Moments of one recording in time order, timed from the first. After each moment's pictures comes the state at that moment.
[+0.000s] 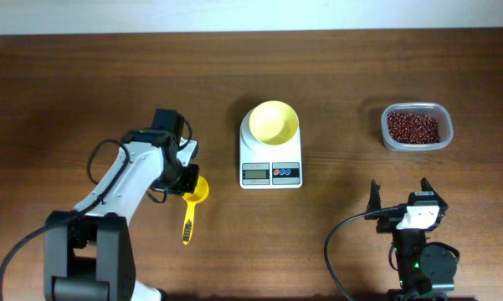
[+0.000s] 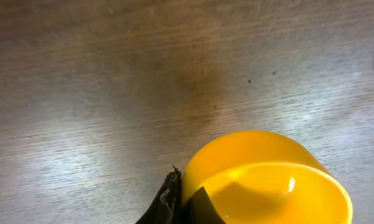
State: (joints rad) left arm -0.11 1.68 1.05 -0.94 0.05 0.06; right arm 0.01 0.01 0.01 -0.07 0.02 -0.08
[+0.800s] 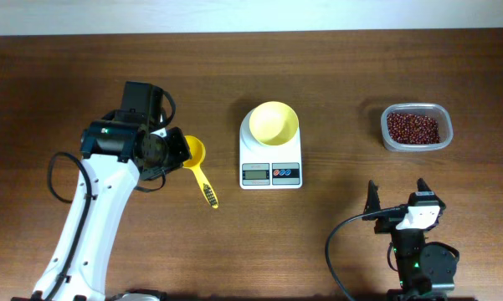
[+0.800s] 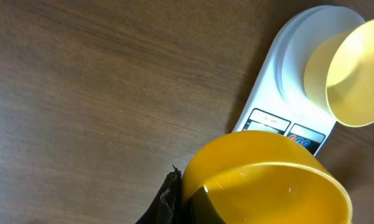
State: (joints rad) left arm -0.11 1.43 1.32 -1.14 0.11 -0.53; right arm 0.01 0.01 0.01 -0.08 -0.02 -0.02
